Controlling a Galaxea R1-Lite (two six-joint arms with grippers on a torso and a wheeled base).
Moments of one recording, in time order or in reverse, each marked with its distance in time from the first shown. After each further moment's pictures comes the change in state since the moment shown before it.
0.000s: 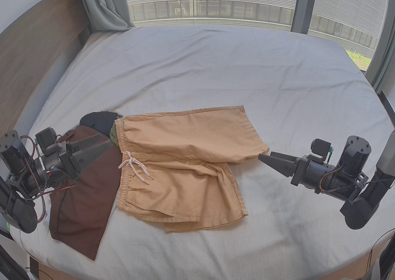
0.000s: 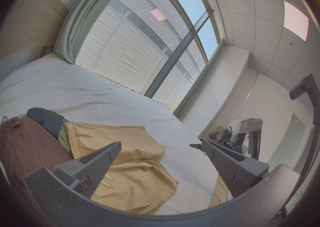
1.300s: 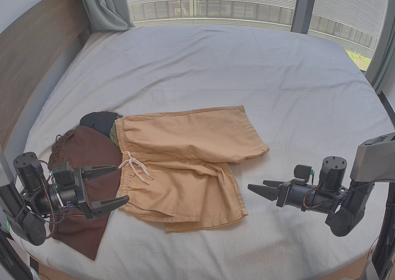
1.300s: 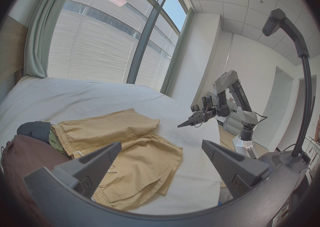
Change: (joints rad) left arm -0.025 0.135 0.133 -0.002 -0.160 0.520; right arm -0.007 0.226 0.014 -0.001 -0.007 -0.075
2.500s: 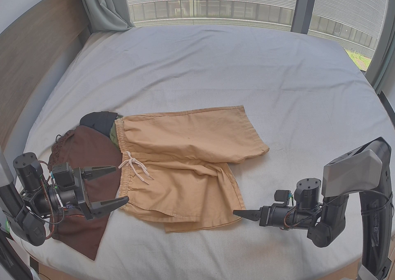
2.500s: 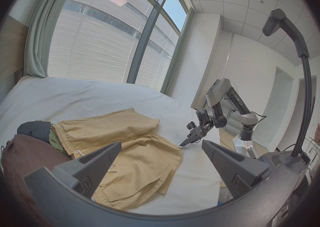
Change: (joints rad) left arm 0.001 -0.002 0.004 0.000 0.000 0.001; right arm 0.066 0.247 -0.047 -0.001 0.002 0.133
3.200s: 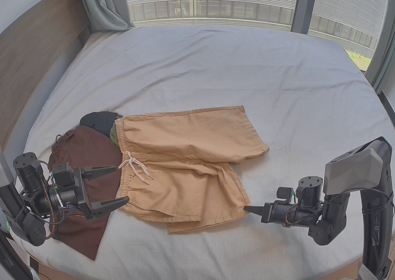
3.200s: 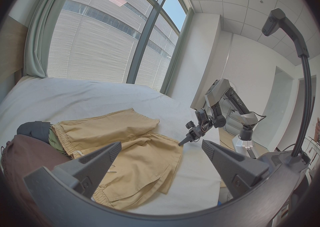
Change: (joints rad) left arm -0.002 -0.001 0.000 0.000 -0.001 0.000; right arm -0.020 0.000 -0.010 -0.001 -0.024 -0.018
